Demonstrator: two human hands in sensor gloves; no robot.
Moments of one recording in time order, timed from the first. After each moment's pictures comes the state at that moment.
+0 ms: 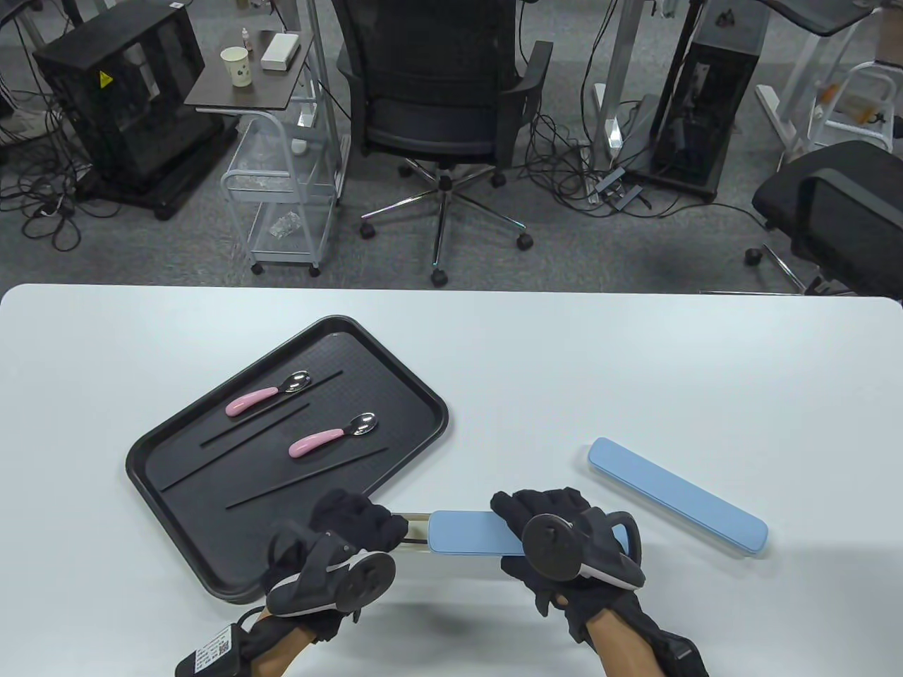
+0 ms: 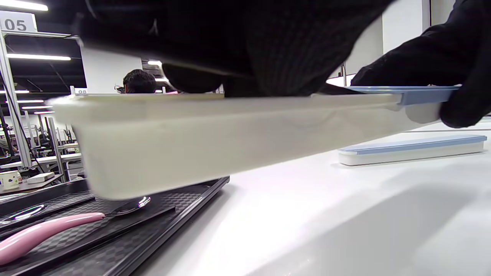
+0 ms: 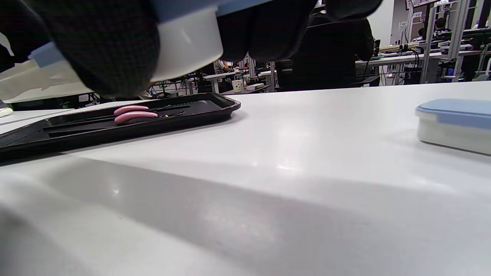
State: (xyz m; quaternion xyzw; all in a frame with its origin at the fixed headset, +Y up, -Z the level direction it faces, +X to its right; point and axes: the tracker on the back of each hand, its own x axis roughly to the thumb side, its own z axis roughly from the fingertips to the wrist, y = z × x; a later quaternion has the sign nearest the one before) left_hand -0.150 -0.691 -0.239 0.08 -0.28 -0.04 0.96; right_hand 0.106 -0.707 -0.258 0.21 0.03 0.97 0.09
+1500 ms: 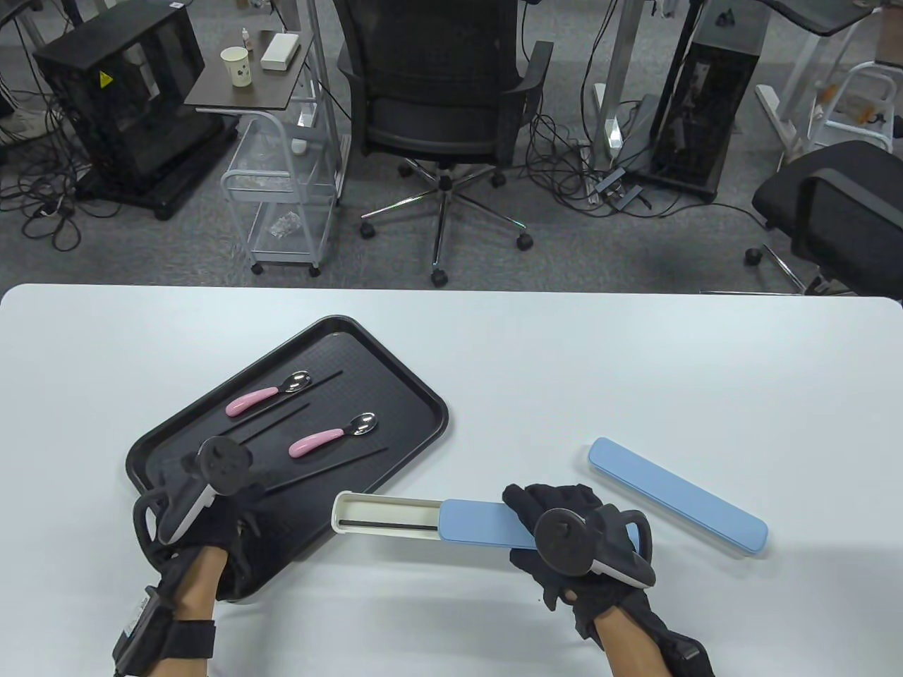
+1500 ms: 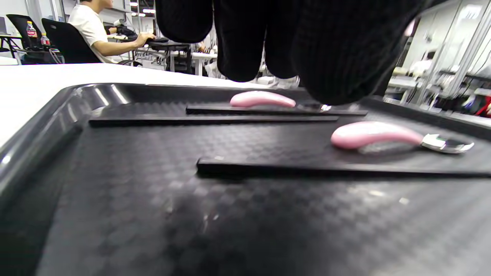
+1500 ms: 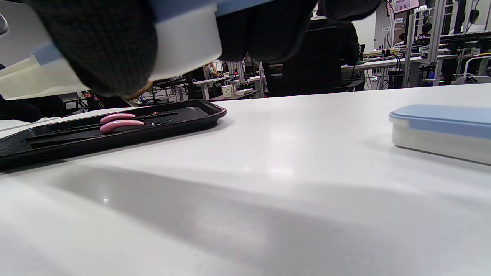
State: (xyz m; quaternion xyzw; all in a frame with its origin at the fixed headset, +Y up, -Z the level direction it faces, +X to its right) left_hand -0.322 -0.735 -0.330 -0.08 0.13 0.04 0.99; right_hand 0.120 -0.707 -0.261 0.19 0.02 0.98 0.10
